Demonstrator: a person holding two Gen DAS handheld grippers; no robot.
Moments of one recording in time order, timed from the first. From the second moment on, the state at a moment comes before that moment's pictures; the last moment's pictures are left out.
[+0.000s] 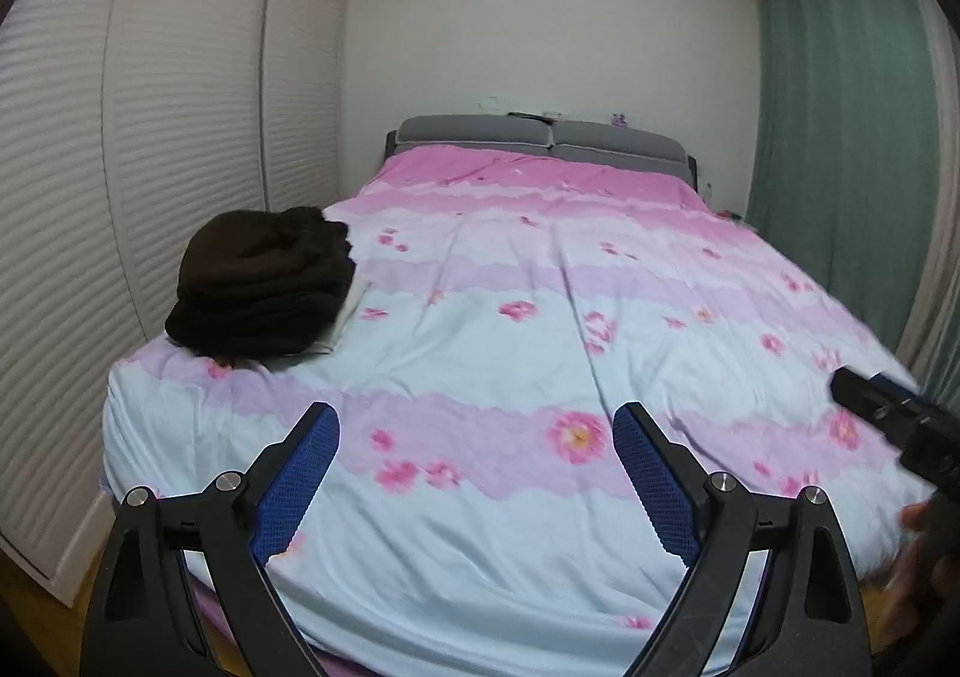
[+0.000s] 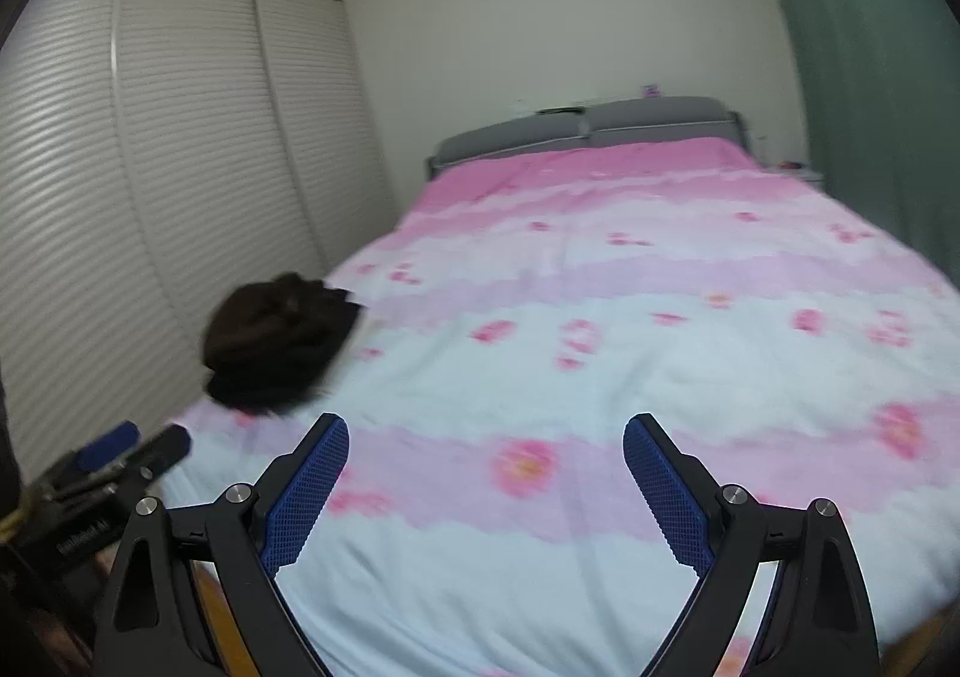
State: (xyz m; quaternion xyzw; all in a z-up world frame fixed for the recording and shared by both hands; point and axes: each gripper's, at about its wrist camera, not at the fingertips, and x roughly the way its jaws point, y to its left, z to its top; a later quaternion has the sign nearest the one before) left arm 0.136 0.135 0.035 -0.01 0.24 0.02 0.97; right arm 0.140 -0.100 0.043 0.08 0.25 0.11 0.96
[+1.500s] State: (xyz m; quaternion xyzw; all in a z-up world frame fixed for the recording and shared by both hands) left arm 0.065 0.050 -0.048 0.02 0.24 0.03 0.97; right arm 0.009 -0.223 -0.017 0.00 0.19 -0.02 0.98
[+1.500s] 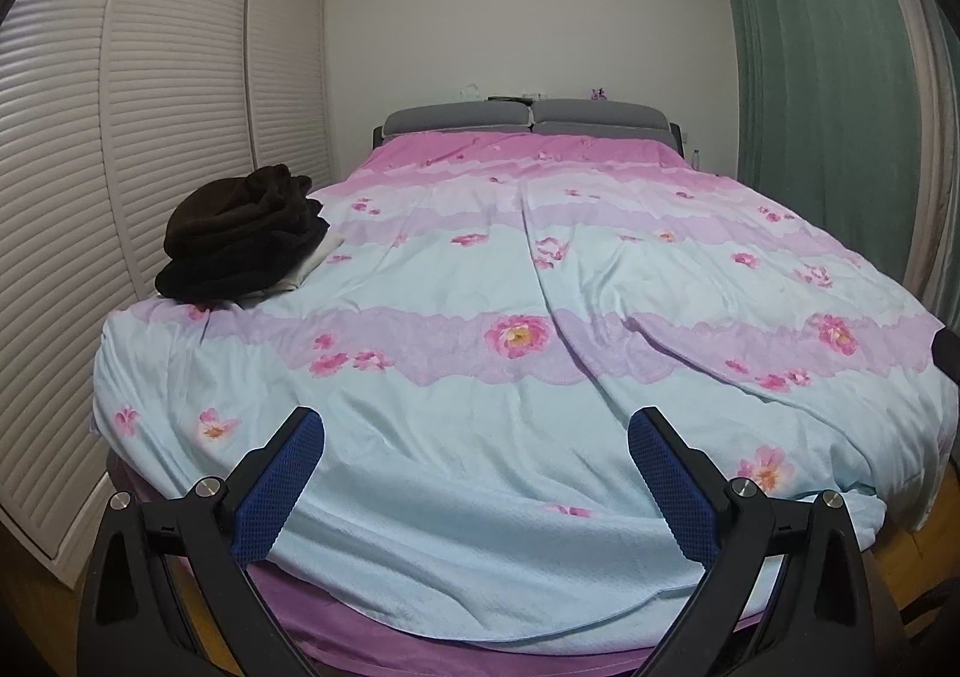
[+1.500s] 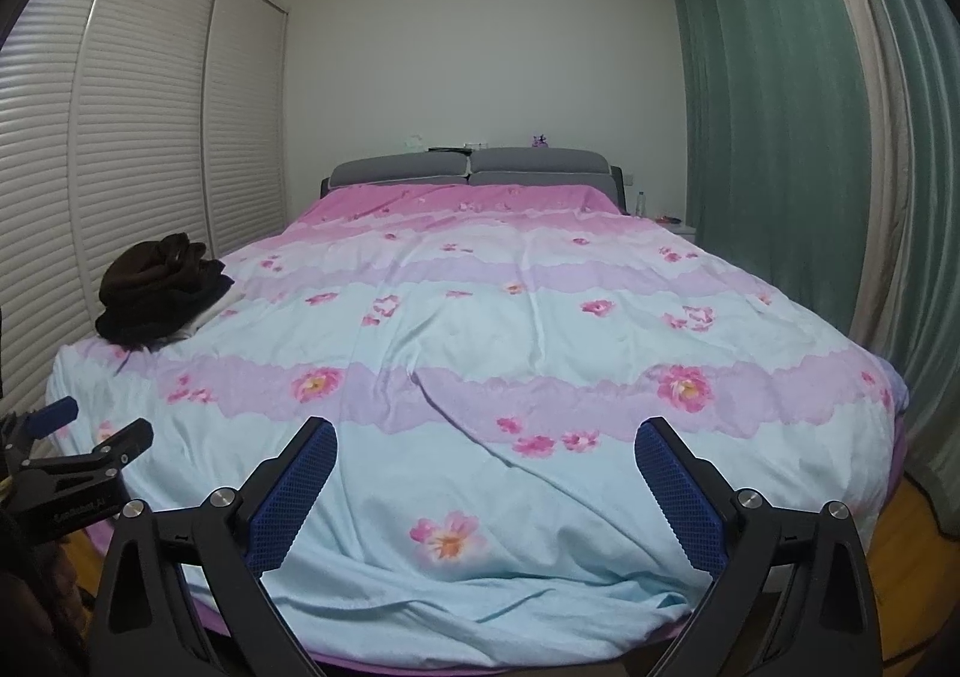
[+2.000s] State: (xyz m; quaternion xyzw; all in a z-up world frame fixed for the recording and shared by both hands) left arm 0.059 0.044 -0.045 0.02 0.24 0.02 0.97; right arm 0.006 -0.220 -0.013 0.00 0.19 -0.01 0.98
